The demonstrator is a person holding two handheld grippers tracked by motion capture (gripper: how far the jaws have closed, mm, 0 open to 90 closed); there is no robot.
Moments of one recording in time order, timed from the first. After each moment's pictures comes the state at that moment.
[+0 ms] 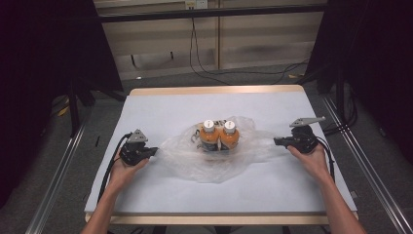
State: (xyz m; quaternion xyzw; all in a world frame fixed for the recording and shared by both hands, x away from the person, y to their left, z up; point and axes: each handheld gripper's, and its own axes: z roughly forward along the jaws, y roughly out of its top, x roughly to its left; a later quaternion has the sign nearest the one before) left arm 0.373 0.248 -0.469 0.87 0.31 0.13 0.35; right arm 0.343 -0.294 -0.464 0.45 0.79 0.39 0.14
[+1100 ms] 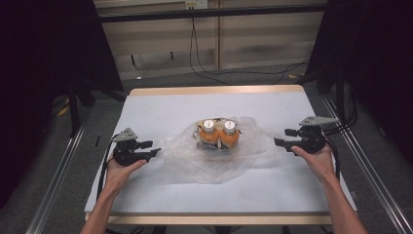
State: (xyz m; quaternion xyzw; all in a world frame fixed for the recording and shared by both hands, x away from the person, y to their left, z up) left arm 0.365 0.267 -0.452 0.81 0.34 0.10 0.46; right arm 0.328 -0.305 -0.444 0.44 0.76 0.45 0.17
